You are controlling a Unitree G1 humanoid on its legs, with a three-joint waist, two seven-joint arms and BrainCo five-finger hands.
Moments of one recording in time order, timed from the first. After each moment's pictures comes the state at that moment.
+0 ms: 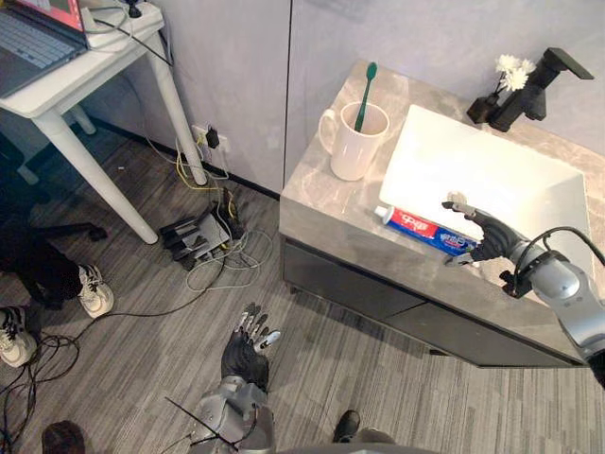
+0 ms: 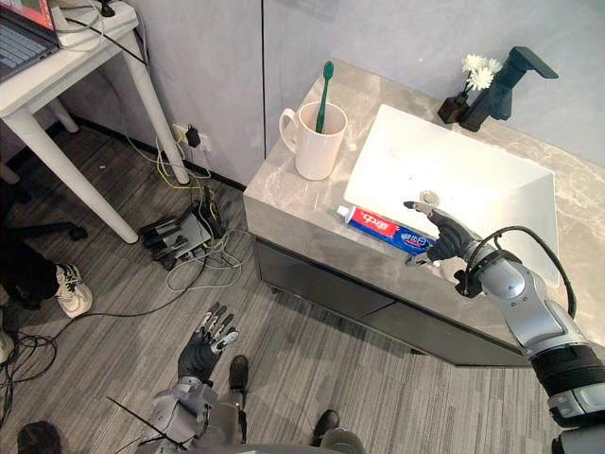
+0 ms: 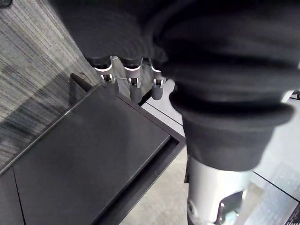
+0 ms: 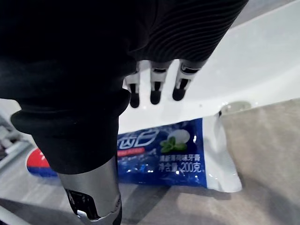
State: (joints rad) left arm 0.36 0.04 -0.11 0.09 -0.50 -0.12 -0.10; right arm -0.27 -0.92 0.19 0.22 -0.01 -0.15 0.18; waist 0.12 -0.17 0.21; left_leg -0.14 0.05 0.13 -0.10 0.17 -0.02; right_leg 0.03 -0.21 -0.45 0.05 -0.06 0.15
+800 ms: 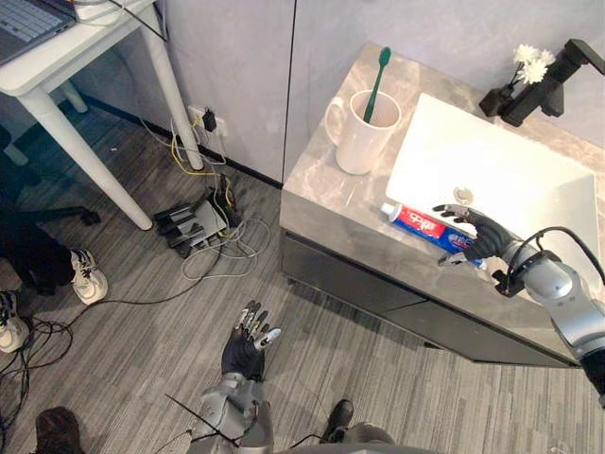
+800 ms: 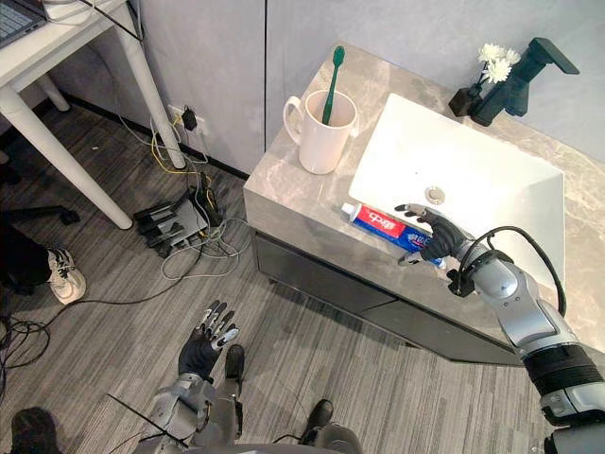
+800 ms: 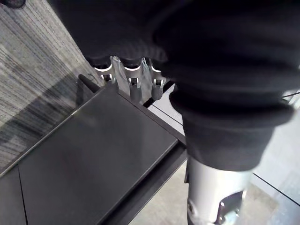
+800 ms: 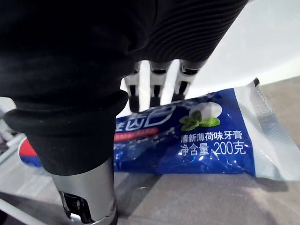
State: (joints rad) left arm 0.35 0.04 -0.11 0.09 -0.50 -0.12 -0.09; right arm -0.28 -0.91 0.18 0.20 -0.01 -0.17 0.17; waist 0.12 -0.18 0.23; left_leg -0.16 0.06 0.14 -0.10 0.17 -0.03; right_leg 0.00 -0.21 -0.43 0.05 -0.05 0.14
